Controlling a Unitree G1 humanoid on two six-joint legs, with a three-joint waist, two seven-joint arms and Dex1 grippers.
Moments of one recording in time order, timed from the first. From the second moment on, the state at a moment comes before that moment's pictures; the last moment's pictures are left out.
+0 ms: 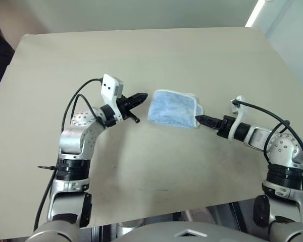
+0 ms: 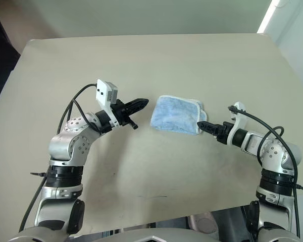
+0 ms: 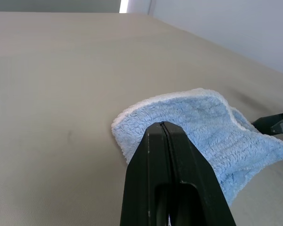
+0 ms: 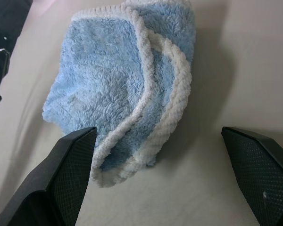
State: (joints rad) left arm -0.47 0.40 0.07 0.00 -0.45 0.56 -0.71; right arm -0.41 -0.37 -0.35 -0.09 0.74 1.30 0.44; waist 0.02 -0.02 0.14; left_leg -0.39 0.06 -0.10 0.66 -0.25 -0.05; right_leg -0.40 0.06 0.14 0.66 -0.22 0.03
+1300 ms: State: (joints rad) left arm -0.45 0.39 0.07 -0.02 -0.45 0.56 -0.71; right arm -0.57 -0.21 -0.48 0.06 0.81 1.32 0.26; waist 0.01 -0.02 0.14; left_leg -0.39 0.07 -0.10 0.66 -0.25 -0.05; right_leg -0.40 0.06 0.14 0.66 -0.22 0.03
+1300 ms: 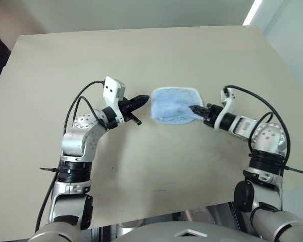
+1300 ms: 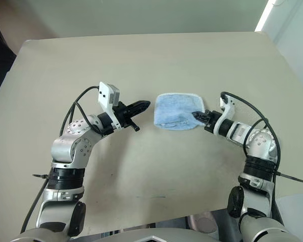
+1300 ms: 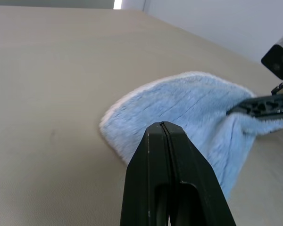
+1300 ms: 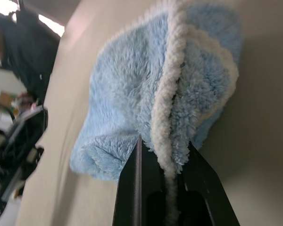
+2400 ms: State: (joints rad) left arm -0.47 0.37 0.04 0.02 -0.44 0.53 -0.73; right arm -0.52 -0.35 -0.95 0.03 0.79 1.19 -0.33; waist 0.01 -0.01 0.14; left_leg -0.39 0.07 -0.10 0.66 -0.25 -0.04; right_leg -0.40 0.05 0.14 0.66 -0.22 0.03
